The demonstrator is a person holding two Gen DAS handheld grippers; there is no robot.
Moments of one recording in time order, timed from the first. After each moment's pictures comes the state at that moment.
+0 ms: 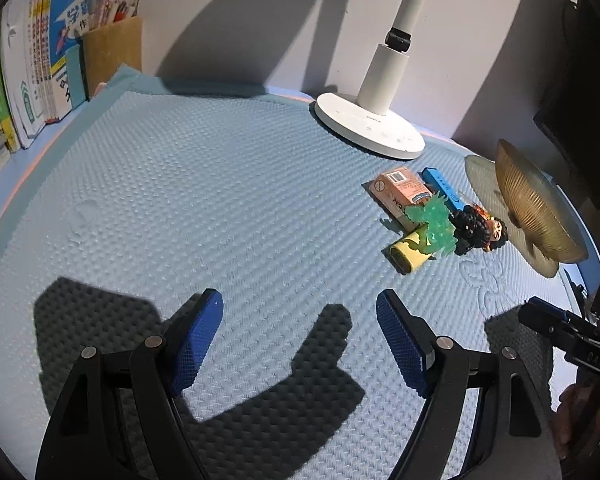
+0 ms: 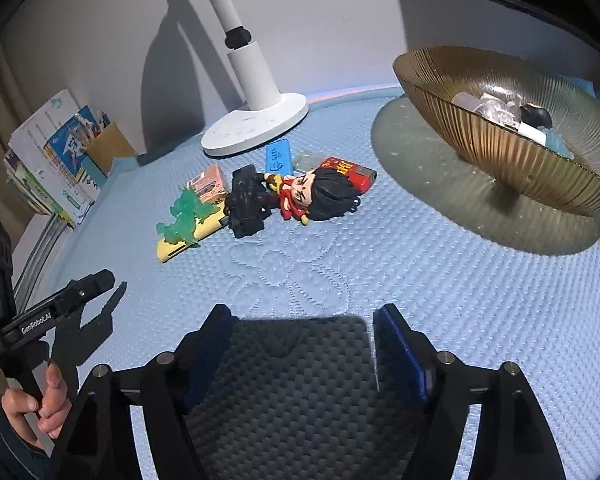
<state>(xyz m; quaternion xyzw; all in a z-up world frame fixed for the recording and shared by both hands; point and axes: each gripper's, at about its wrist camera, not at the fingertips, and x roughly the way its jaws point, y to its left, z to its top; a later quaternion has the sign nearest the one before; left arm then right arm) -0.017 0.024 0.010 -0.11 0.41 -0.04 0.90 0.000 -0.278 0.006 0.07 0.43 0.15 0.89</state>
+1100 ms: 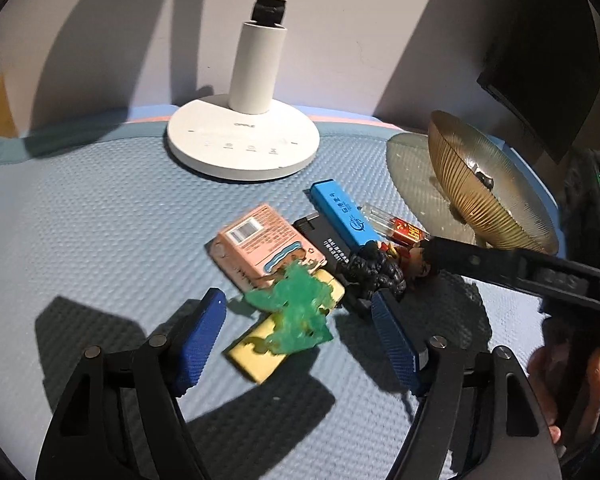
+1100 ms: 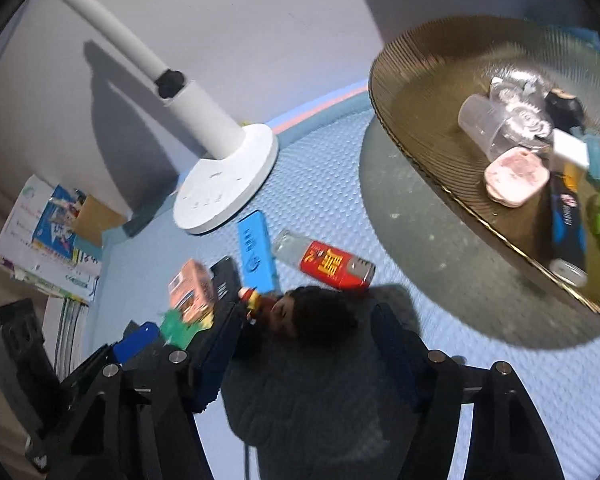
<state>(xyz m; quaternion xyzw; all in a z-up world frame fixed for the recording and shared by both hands) 0.060 -0.072 0.027 -0.06 0.44 -0.17 0.88 0.101 -0.299 0.010 0.19 0.47 0.14 0.85</state>
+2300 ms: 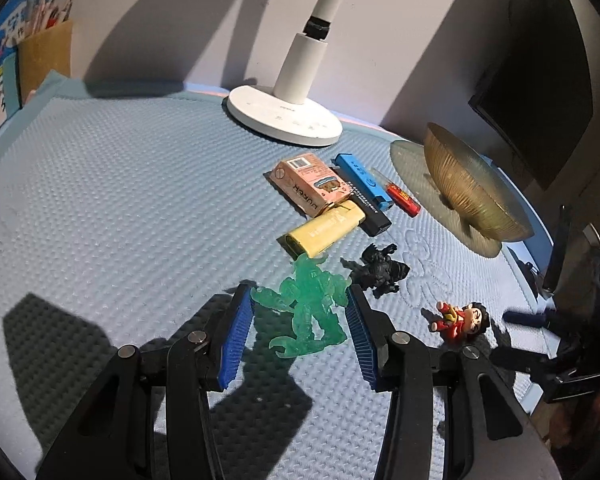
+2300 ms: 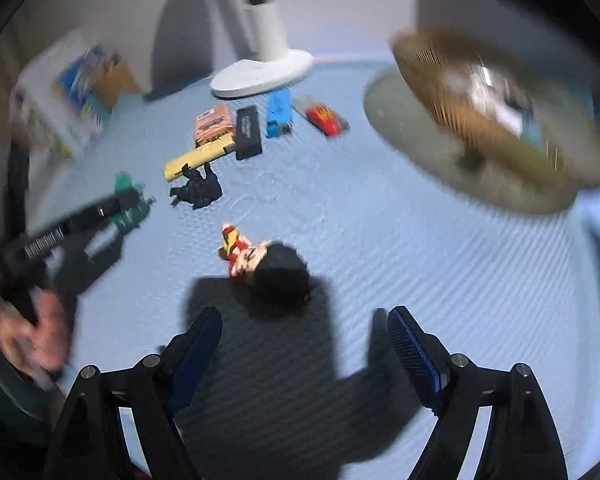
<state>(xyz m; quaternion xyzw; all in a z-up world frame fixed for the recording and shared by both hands) -0.021 -0.020 0.012 -0.12 0.40 -0.16 0.90 -0.033 -0.294 0.015 -0.04 0.49 0.16 0.86</state>
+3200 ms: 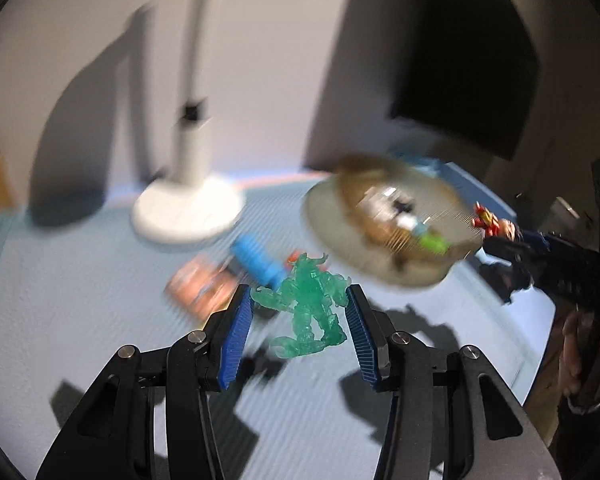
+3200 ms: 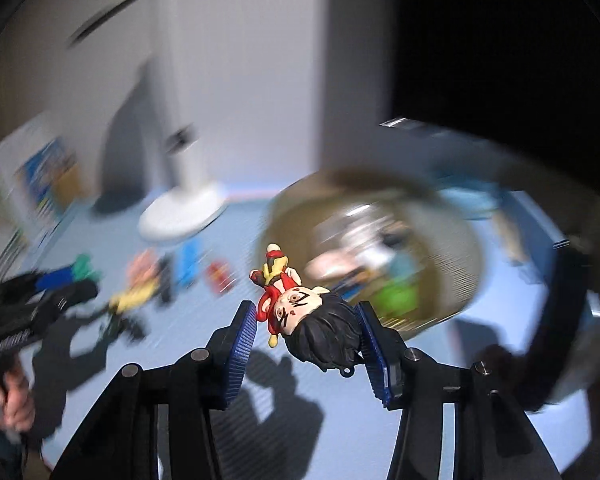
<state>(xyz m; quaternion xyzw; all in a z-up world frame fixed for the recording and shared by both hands) -0.003 -0.116 0.104 -0.01 0.32 -0.23 0.92 -0.028 -0.375 0.128 -0.02 0.33 0.02 0.94</state>
